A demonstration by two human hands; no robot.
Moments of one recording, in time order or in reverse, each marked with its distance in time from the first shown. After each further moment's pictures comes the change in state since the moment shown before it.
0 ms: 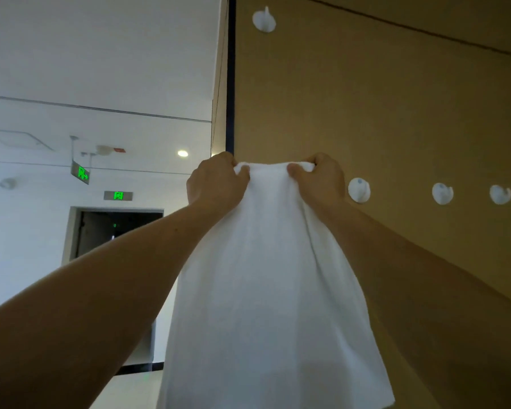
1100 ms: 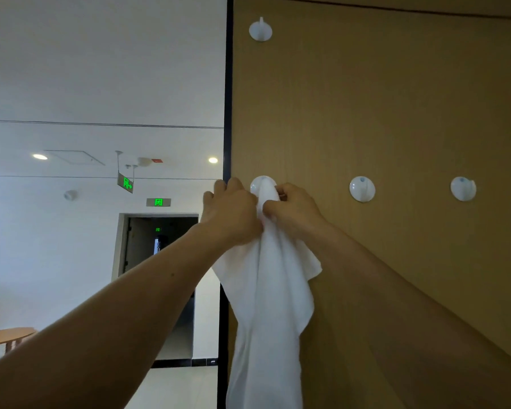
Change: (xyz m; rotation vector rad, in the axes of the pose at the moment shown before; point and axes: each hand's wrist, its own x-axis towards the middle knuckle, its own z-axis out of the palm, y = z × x) left_hand -0.048 0.043 -0.012 0.582 -0.390 0.165; right_hand -0.045 0.000 -0.005 0.151 -0.507 -0.006
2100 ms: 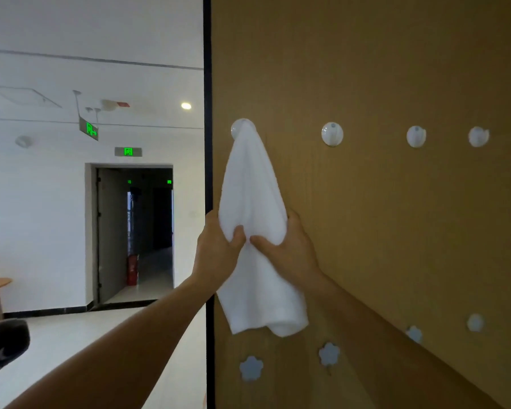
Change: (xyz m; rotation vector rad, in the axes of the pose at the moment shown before) left_hand -0.148 0.016 0.099 -1.098 0.096 -0.236; right_hand -0.156 0.073 0.031 0.116 0.060 0.155
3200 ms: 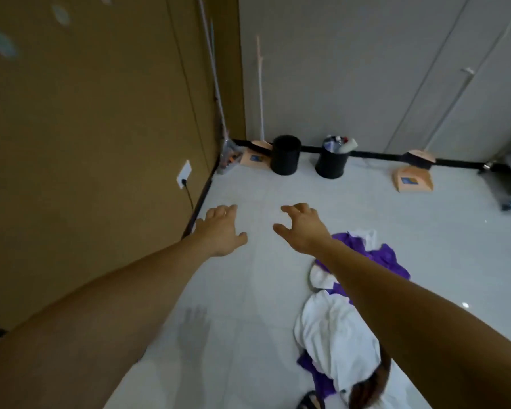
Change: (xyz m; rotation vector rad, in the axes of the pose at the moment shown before) left_hand -0.568 0.159 0.110 0.178 -1.805 0.518; right_hand -0.686 -0.026 -0.223 -0.987 0.218 1.411
